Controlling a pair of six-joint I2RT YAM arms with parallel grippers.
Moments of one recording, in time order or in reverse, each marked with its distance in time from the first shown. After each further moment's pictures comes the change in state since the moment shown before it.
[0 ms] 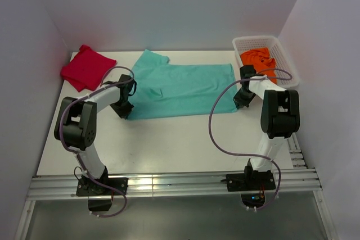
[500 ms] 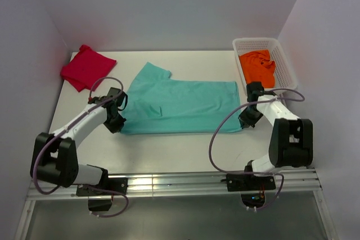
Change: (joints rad) left arm -0.011 -0.397 -0.263 -0.098 0.020 -0.035; right arm -0.026 -0.359 -0.321 -0.135 -0.019 0.076
